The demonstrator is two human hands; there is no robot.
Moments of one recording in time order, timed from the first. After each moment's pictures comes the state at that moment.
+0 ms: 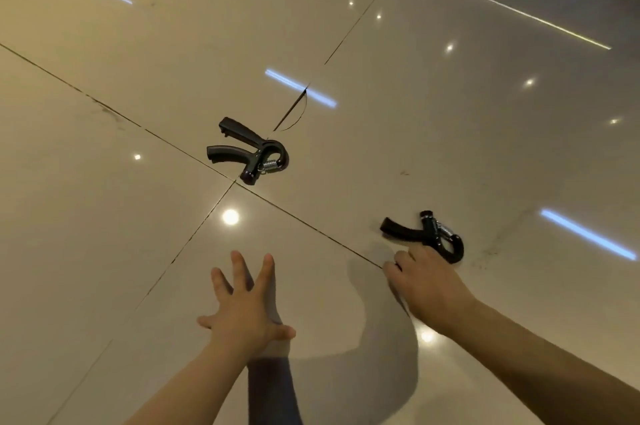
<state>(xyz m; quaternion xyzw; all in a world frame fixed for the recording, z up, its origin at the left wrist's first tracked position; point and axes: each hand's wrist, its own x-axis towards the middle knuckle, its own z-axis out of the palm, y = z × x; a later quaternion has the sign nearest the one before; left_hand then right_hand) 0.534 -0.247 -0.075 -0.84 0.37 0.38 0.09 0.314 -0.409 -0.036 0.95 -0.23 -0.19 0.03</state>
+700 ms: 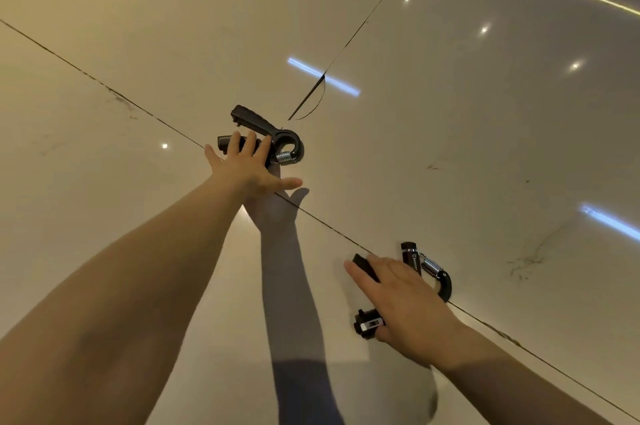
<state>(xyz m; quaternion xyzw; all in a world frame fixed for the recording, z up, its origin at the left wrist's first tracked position) 0.659 -0.405 -0.067 -0.84 0.46 0.21 0.17 0.349 -0.382 -0.058 0.94 -0.23 -0.17 -0.19</state>
